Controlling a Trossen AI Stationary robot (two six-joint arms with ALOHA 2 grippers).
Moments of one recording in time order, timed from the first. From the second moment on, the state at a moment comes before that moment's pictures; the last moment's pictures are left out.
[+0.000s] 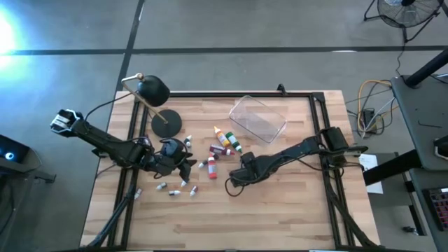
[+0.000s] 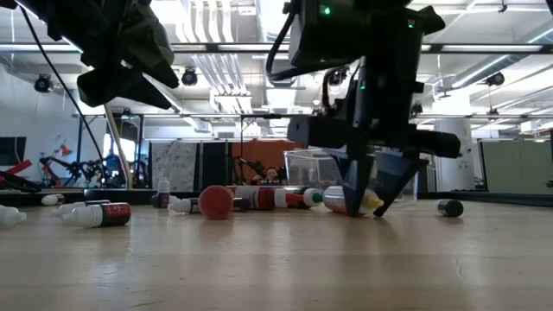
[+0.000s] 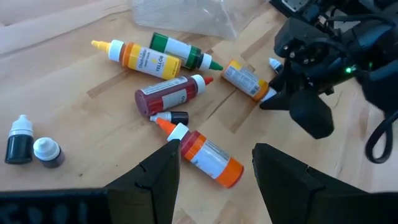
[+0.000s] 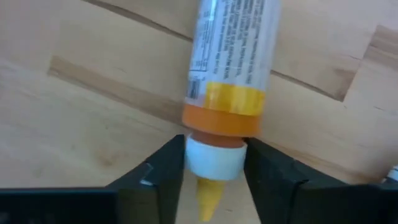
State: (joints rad) left arm -0.38 1.05 0.65 -0.31 -0.58 -0.98; right arm 0.25 2.00 1.31 -0.79 0.24 1.47
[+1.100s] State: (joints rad) left arm -0.38 1.05 0.65 -0.26 -0.68 -0.97; right arm 0.13 1.83 1.06 -1.40 -0.85 0.81
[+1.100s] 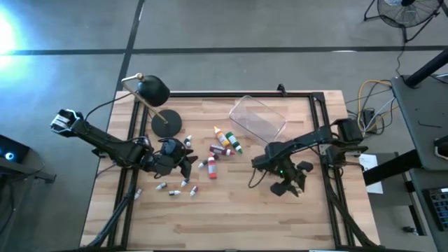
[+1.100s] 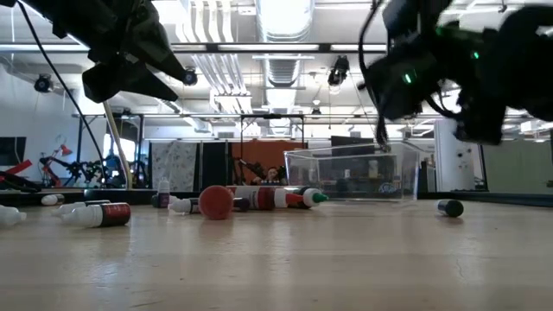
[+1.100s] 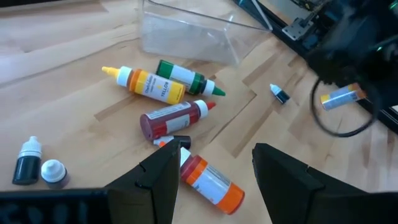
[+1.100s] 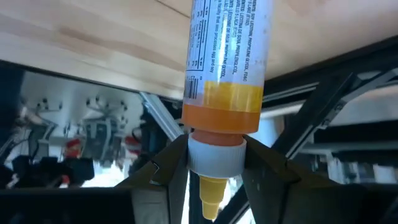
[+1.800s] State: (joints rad) left arm -0.38 1.05 0.65 -0.26 -0.68 -0.95; right arm 0.15 1.86 1.05 -1.37 -0.86 0.70
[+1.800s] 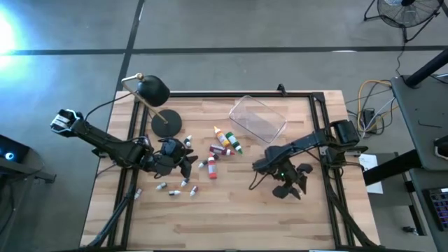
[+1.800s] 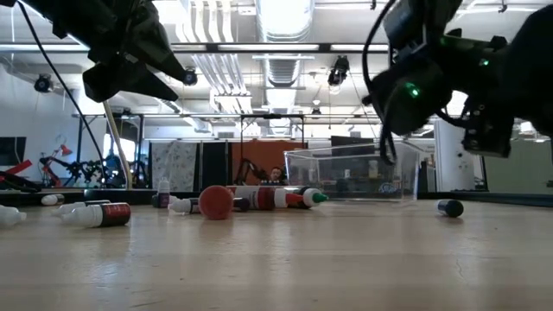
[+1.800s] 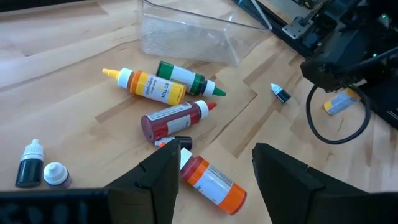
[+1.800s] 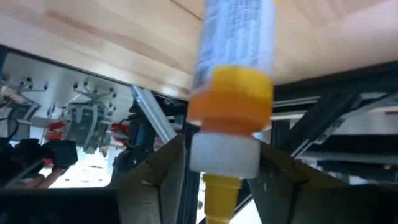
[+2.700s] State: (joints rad) left arm -0.38 1.05 0.65 -0.26 -0.68 -0.93; right arm 0.15 1.72 1.27 -1.48 -0.44 0.76
